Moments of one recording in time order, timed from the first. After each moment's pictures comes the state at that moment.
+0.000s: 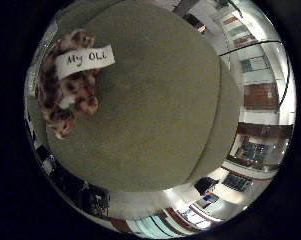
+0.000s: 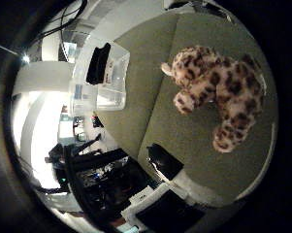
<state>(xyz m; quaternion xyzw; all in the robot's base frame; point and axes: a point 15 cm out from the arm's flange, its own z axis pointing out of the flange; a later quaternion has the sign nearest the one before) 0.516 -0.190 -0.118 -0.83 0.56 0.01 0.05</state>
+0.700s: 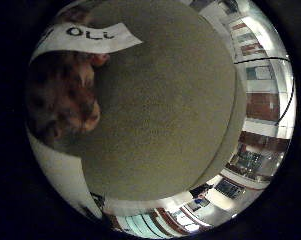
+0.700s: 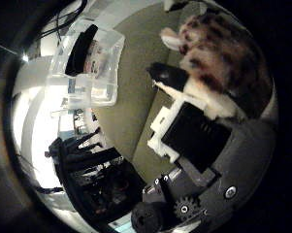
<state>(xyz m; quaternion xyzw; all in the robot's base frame) 0.520 -0.165 -0.147 -0.85 0.52 0.03 0.02</state>
